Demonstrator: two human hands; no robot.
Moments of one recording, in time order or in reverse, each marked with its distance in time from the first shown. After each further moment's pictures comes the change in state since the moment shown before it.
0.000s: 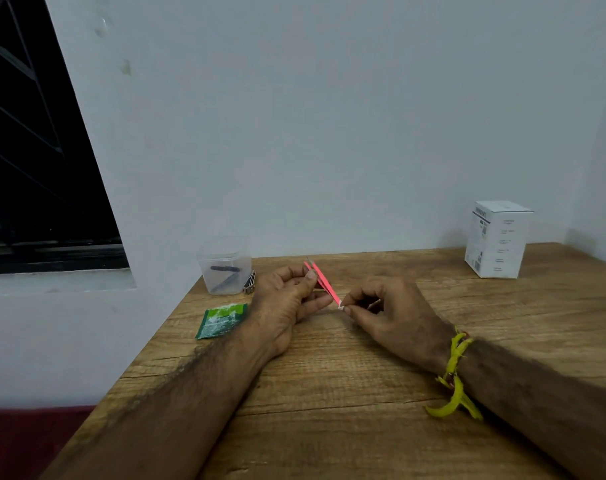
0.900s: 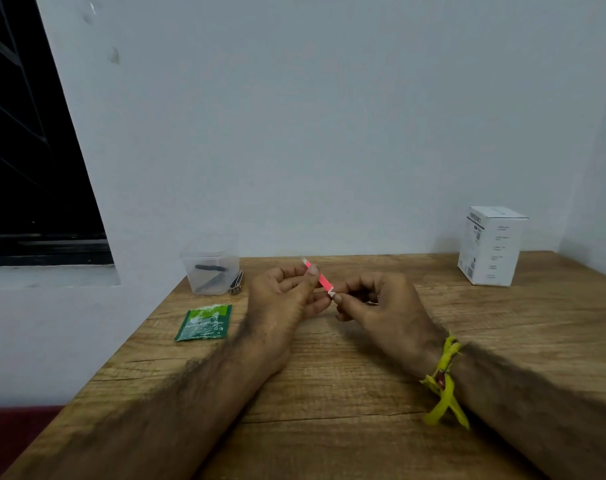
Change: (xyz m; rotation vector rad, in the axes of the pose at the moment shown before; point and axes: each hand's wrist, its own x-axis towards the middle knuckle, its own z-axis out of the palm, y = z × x) left_hand -0.009 -0.010 0.017 0.001 0.060 0.126; right_hand 0.005 -0.002 0.001 0.341 0.105 0.200
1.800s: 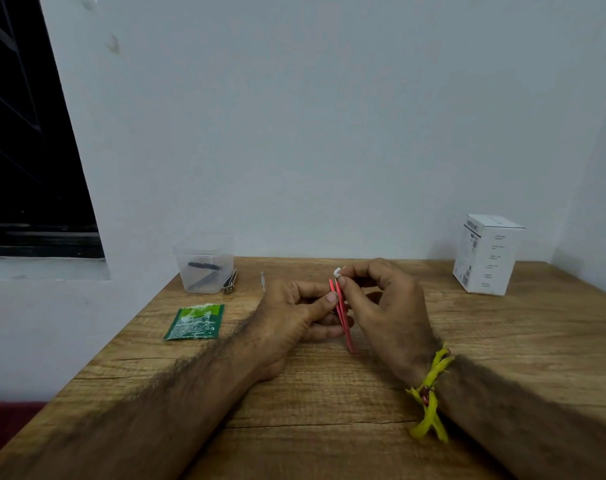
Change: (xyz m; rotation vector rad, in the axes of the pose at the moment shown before) left_hand -0.004 -0.005 -0.002 0.125 -0.339 -0.106; right_hand -0.001 -0.004 0.003 -0.078 0.259 -0.210
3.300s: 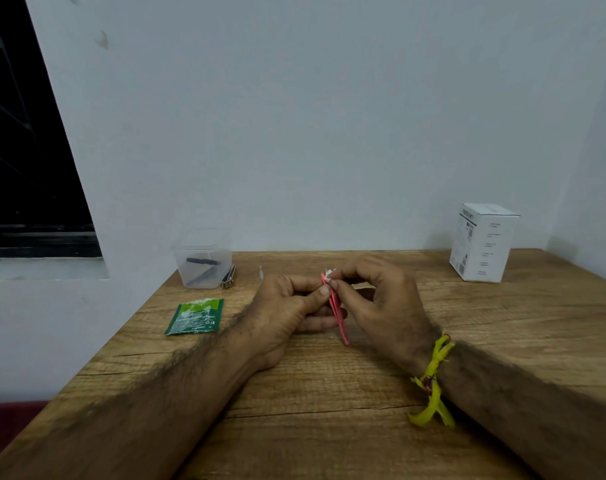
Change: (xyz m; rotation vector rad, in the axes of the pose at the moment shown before) left_hand 0.000 0.001 -0.003 -0.008 0.010 -0.024; right_hand 0.000 0.003 -0.003 -0.058 -0.098 -0.144
